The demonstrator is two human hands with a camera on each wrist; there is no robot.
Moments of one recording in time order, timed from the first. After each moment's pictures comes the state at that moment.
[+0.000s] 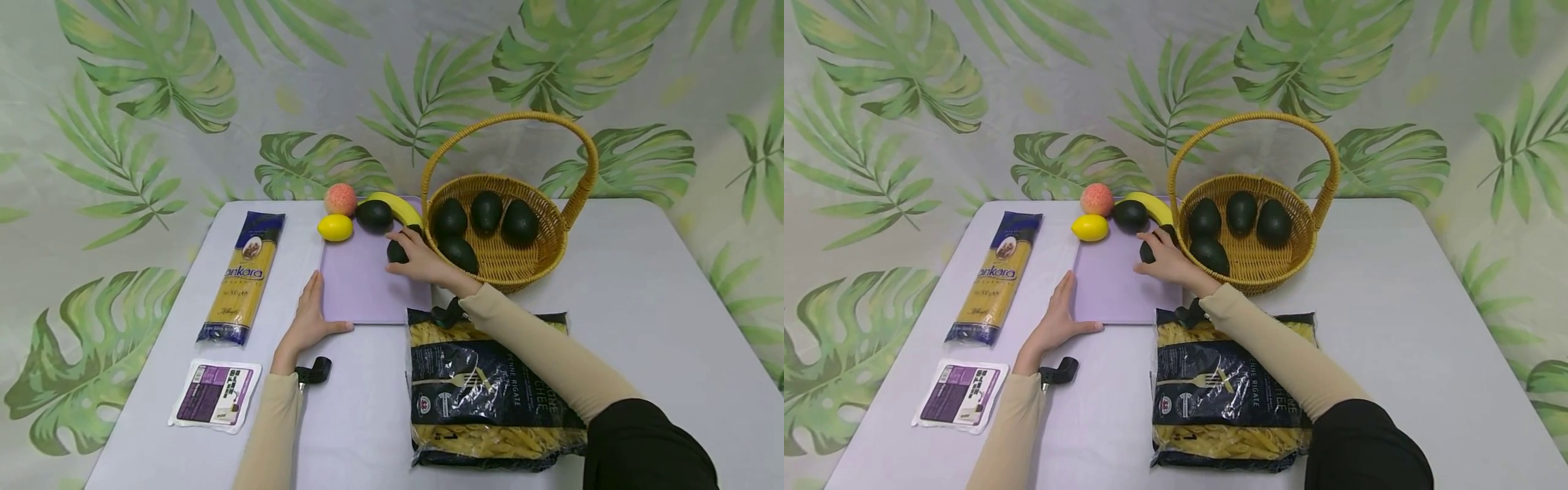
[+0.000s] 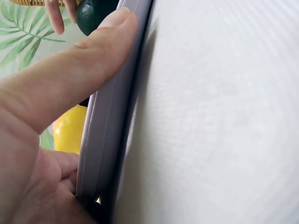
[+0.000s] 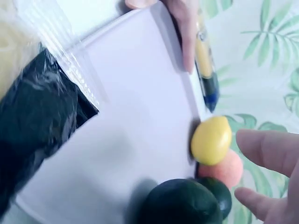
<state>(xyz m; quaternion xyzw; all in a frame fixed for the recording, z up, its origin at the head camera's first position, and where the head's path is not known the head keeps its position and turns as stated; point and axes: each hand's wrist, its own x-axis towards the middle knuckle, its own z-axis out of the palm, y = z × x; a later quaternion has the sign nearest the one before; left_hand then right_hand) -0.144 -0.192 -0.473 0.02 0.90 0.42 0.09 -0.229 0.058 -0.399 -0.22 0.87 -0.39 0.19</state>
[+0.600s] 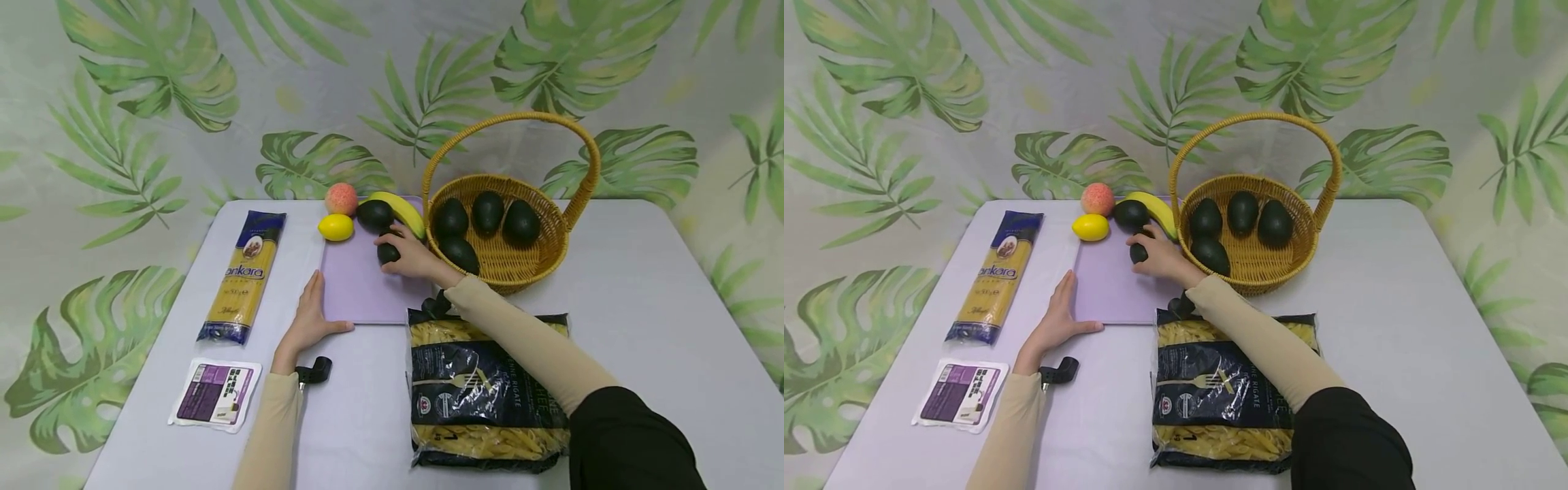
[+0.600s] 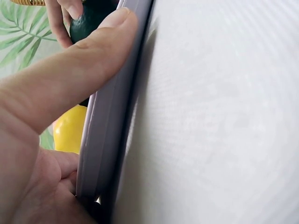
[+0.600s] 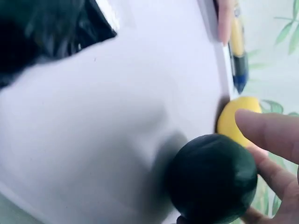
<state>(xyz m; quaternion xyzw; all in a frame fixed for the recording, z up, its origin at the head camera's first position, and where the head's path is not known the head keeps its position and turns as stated) -0.145 -0.194 -0.475 0.03 0.91 0.42 0.09 -0.250 0.040 -0.411 -0.25 0.90 -0.32 0.15</state>
